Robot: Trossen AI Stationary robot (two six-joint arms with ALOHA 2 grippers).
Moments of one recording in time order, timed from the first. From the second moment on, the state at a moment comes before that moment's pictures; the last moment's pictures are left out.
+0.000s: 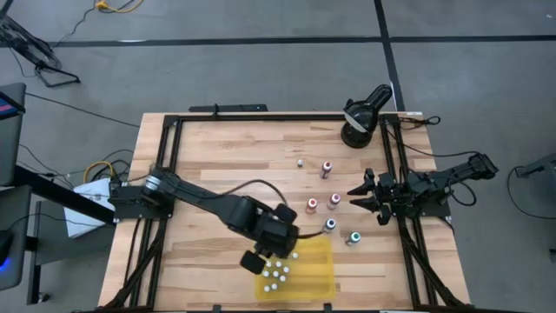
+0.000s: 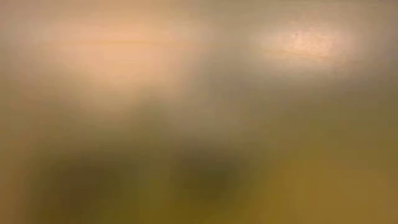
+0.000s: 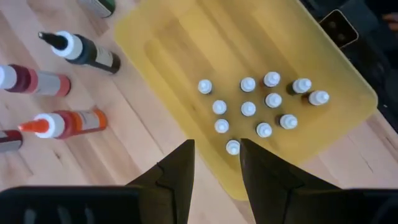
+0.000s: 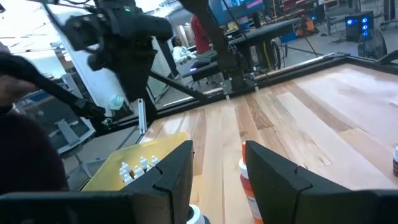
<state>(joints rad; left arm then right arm) -0.38 2.06 2.10 -1.18 -0.03 0.27 0.34 0.07 0.01 0.05 0.21 0.29</state>
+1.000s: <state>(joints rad) -0.34 0.39 0.20 -0.30 -0.12 -0.07 0.34 0.07 0.01 0.05 0.21 0.29</state>
